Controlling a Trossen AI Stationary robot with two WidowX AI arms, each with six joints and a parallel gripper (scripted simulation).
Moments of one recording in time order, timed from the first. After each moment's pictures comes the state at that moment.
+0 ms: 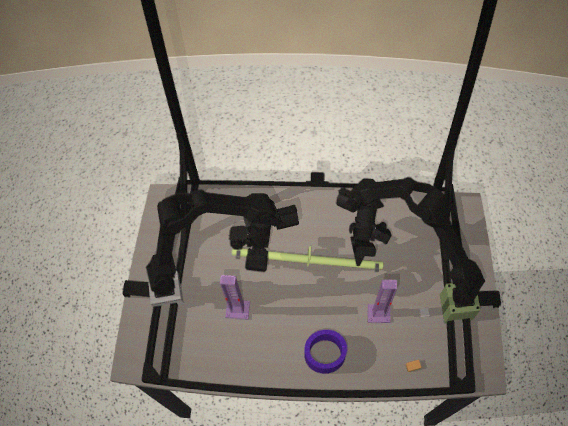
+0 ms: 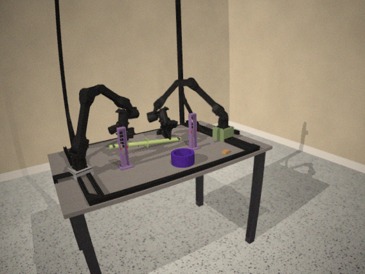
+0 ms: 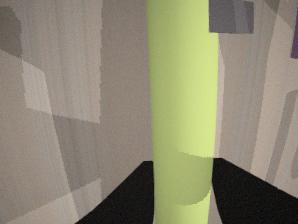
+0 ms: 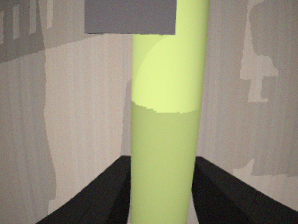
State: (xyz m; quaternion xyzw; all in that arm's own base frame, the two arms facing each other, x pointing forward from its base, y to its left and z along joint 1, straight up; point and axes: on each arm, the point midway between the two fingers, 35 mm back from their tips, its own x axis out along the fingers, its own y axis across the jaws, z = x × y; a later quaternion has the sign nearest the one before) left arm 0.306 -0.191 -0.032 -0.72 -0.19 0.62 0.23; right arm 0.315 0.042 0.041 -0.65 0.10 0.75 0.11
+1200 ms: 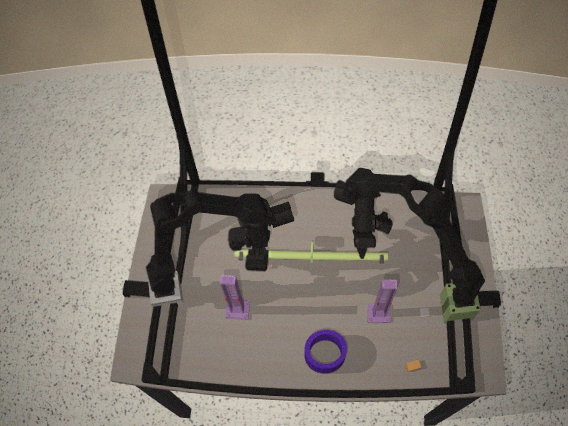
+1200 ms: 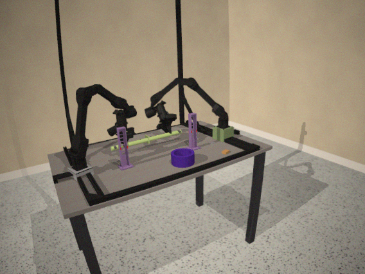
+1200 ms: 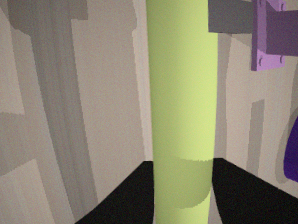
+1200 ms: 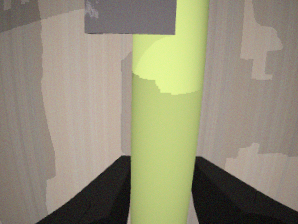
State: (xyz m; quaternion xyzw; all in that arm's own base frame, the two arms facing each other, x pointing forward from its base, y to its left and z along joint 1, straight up) left arm 0.299 -0.196 0.004 -0.68 -0.18 0.67 0.24; right arm 0.320 0.042 0.039 -0.70 0.10 0.70 0.10
